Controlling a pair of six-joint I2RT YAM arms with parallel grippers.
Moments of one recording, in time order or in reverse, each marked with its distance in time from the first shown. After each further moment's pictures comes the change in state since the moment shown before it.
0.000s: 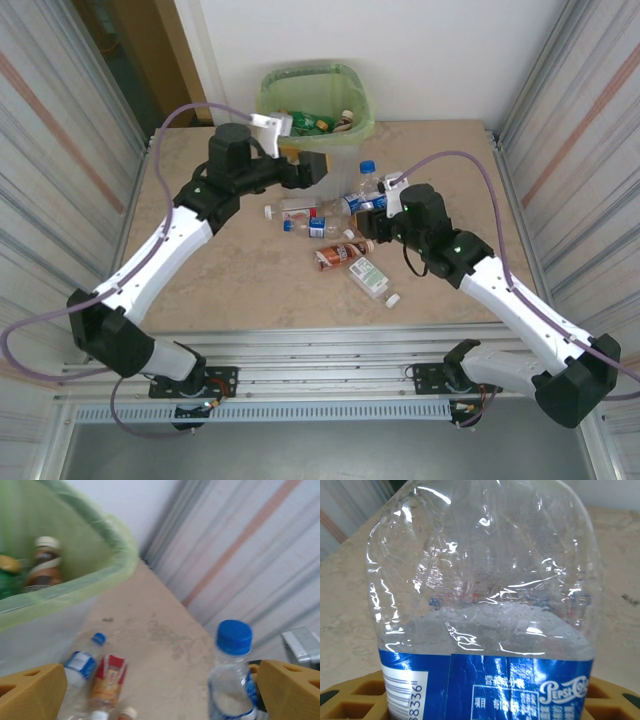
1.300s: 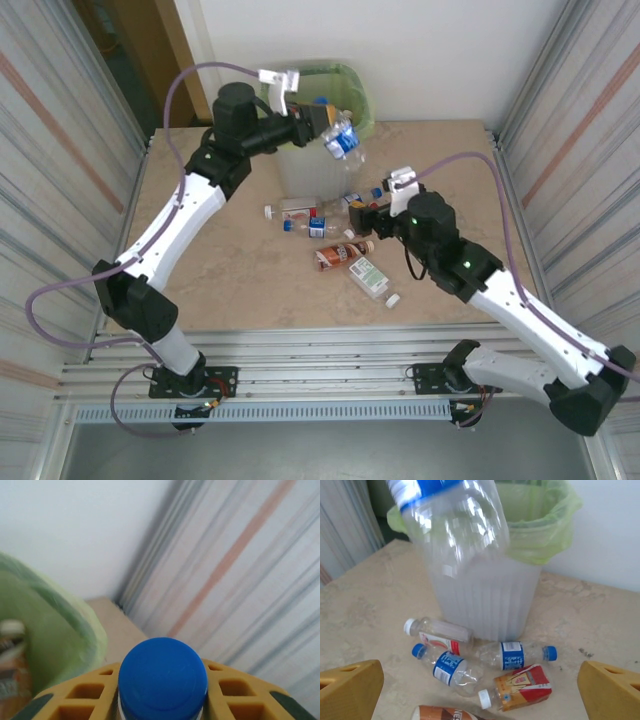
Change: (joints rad) left arm 0.050 0.213 0.341 0.089 0.060 -0.056; right arm 0.092 -0.122 -0.020 0.113 0.236 -0.085
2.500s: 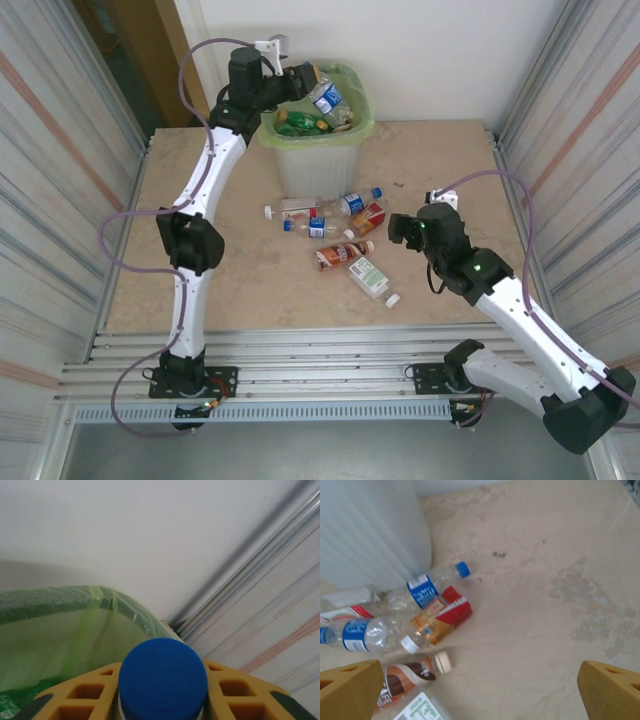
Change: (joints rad) left arm 0.161 0.644 0.741 -0.180 0.000 -0.055; right arm -0.163 -0.020 -0.078 -0.325 0.138 0.369
